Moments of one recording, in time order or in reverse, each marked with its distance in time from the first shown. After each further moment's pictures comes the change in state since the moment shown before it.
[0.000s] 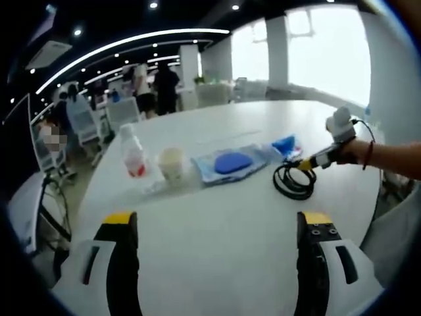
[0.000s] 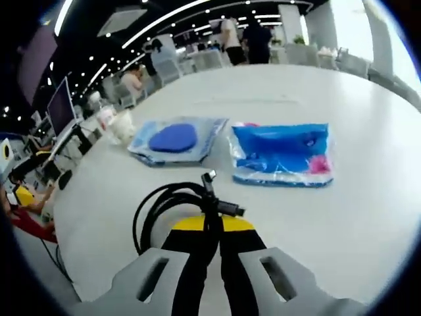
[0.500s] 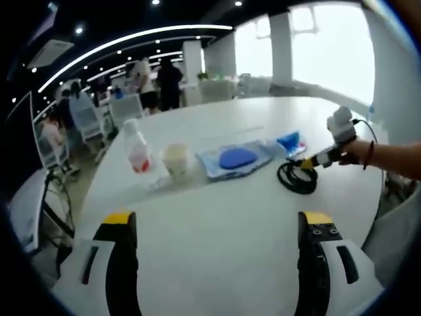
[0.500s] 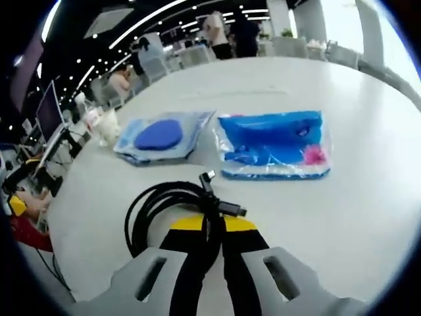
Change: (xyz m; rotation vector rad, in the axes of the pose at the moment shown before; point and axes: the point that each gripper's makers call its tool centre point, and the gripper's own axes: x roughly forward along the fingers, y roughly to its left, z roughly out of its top) left arm 0.000 0.007 -0.005 -0.004 0.024 0.029; right arm 0.001 -0.008 0.001 -0.001 -0.012 -0.060
